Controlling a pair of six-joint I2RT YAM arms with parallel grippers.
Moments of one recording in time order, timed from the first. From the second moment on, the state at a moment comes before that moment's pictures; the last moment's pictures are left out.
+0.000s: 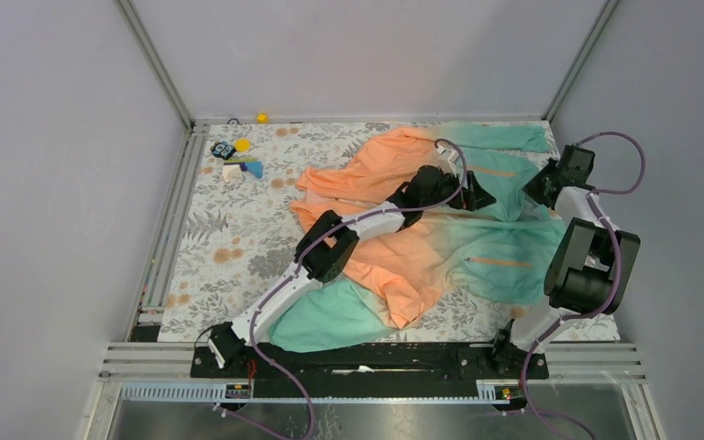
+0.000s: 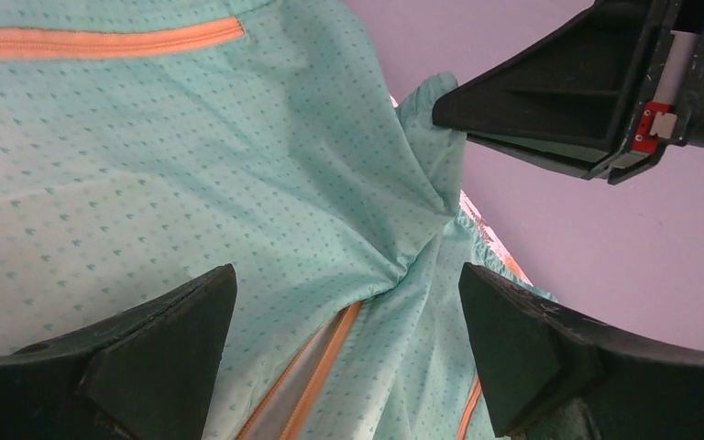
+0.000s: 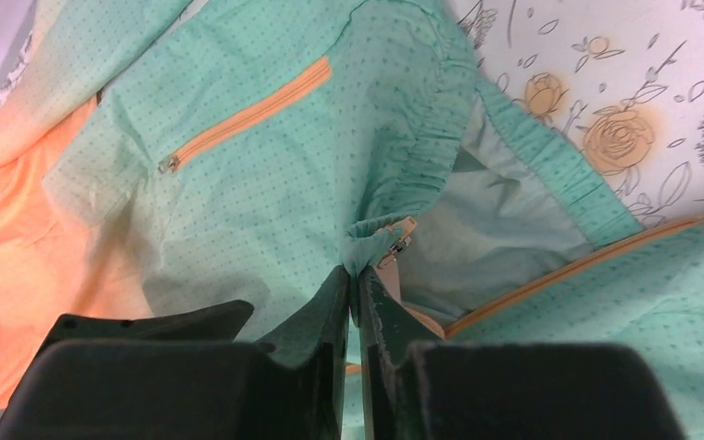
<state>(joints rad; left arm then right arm) -0.85 2.82 2.32 0.44 0.38 -0.77 -0.36 1.67 1.09 -0.19 -0.13 0.47</state>
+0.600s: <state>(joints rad) -0.92 2.83 2.32 0.50 0.36 -0.74 -0.20 1.52 1.08 -0.38 0.11 0.58</state>
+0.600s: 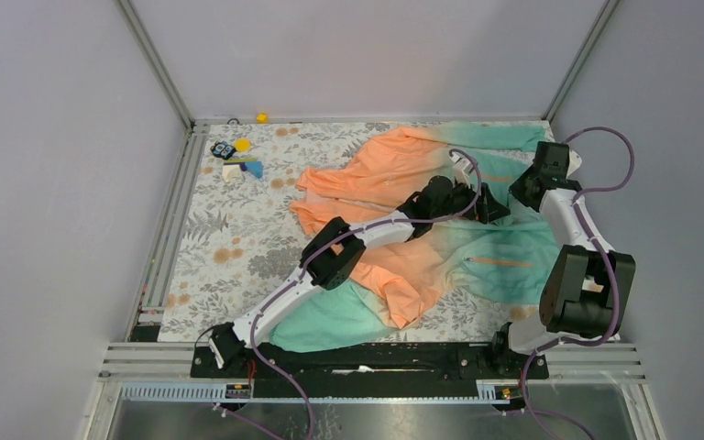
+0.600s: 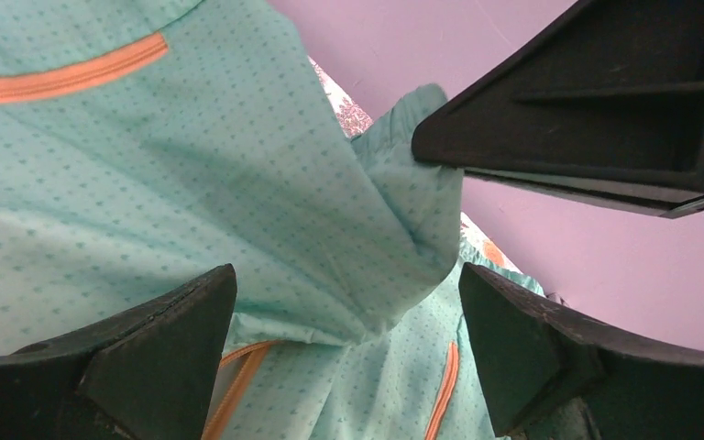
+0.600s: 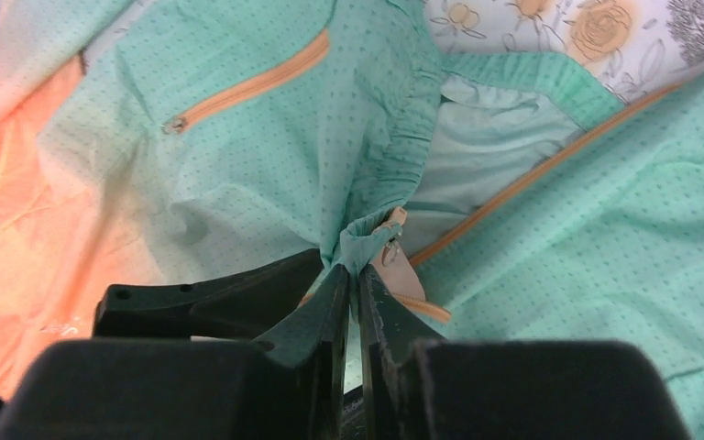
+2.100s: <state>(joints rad) -0.89 2.86 2.26 0.71 0.33 -1.00 -0.47 1.38 0.76 0.09 -0.52 0.58</state>
